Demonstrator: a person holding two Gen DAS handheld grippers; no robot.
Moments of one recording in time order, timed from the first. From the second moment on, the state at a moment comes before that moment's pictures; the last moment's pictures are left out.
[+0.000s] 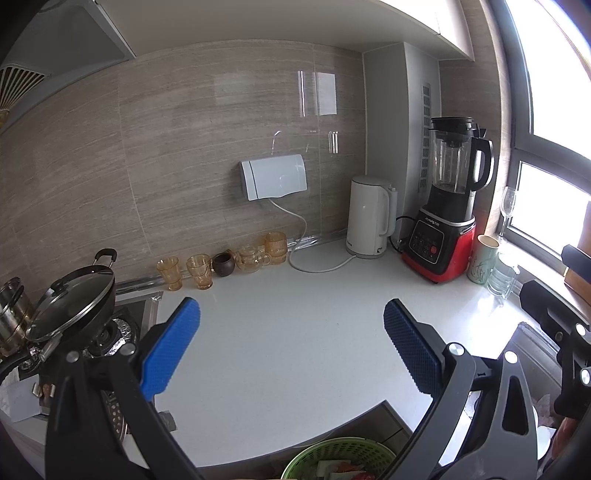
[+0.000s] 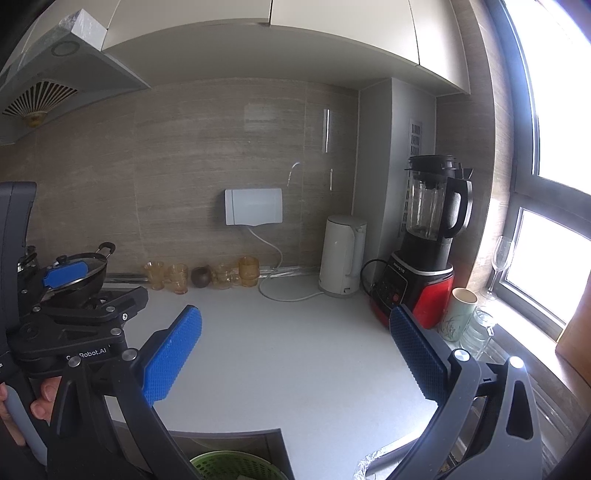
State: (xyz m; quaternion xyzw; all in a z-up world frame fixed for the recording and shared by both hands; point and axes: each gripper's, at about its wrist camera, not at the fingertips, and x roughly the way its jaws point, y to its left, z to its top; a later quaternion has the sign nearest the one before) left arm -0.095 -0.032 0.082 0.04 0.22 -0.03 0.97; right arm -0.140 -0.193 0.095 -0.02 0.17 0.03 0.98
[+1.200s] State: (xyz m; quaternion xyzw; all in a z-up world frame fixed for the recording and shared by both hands) left arm -0.082 -0.022 0.074 0.03 0.24 -0.01 0.97; right arm -0.124 -0.188 0.087 -0.02 0.18 0.04 0.98
